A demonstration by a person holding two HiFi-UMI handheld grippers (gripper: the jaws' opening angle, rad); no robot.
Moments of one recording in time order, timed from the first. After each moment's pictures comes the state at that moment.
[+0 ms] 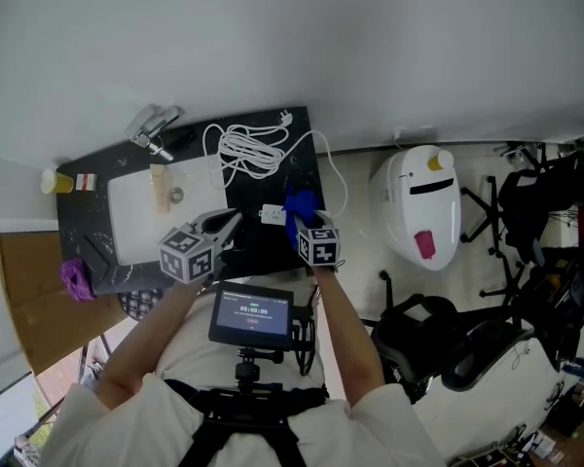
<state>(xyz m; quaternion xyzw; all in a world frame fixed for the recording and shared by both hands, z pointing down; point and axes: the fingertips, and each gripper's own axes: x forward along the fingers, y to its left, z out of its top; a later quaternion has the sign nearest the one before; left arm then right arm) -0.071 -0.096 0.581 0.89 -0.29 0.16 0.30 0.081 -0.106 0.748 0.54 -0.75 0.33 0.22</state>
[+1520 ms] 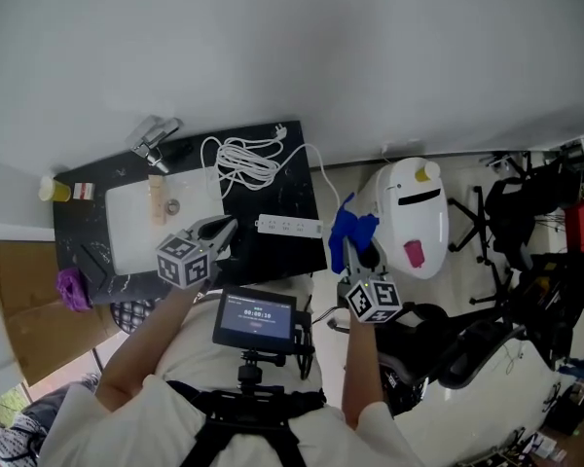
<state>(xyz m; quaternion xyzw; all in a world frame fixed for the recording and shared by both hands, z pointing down) -0.089 -0.091 0.557 0.90 -0.29 0.13 0.30 0.171 -0.040 0.515 0.64 -0.75 0.18 0.00</state>
